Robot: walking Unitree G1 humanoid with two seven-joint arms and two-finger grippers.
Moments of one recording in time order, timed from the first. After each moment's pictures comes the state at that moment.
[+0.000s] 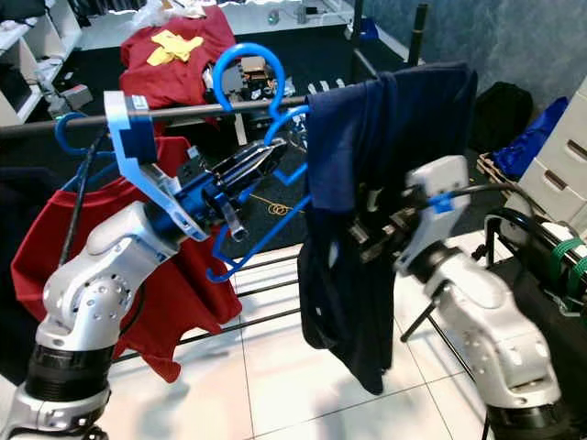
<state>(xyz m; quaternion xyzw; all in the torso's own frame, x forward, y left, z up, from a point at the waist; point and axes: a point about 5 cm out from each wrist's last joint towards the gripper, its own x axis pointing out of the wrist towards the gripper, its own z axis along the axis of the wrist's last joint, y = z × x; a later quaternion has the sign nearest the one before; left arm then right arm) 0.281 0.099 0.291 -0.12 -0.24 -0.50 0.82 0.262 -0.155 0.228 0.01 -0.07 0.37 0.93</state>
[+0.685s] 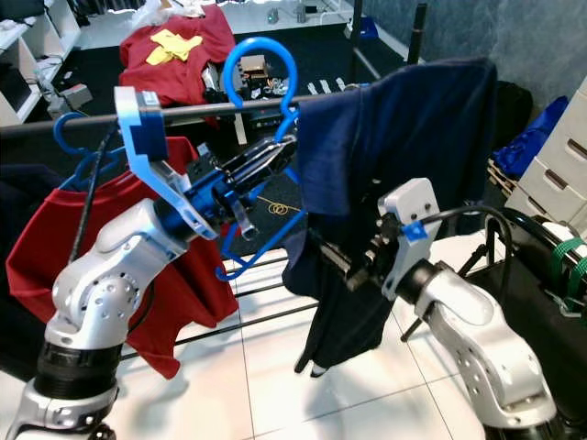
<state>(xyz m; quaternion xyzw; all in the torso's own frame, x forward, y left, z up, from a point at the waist) 0.277 0.088 0.297 -0.12 -0.25 -0.51 0.81 0.280 -0.169 0.221 -0.06 -0.06 0.27 0.96</state>
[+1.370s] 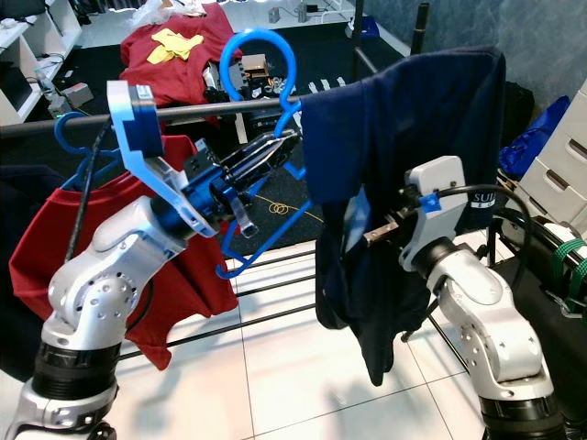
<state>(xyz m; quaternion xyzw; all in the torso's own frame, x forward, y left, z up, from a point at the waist) 0.276 0.088 0.301 -0.13 -0.26 -0.51 0.81 0.290 -0.185 0.234 -0.05 -0.10 0.21 0.97</state>
